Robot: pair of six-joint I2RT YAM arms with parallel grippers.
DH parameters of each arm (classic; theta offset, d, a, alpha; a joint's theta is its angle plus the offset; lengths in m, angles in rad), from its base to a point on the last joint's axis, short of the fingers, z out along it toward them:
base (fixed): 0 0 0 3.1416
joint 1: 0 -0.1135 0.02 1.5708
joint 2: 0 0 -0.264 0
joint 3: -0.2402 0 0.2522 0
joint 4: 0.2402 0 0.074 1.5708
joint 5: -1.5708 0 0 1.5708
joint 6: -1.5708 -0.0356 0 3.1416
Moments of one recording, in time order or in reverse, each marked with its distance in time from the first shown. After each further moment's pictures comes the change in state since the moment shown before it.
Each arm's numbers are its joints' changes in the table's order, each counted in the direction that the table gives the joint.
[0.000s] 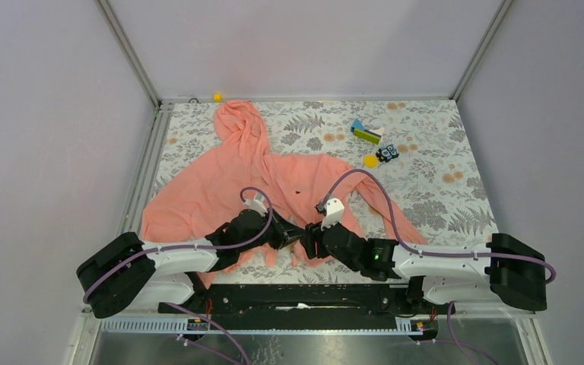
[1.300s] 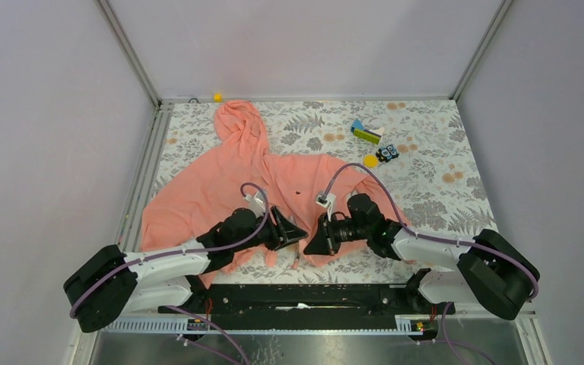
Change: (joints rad) left arm -0.027 -0.127 -0.006 0.128 -0.087 -0.182; right arm 0.457 0.093 0.117 -0.320 1.173 0.132
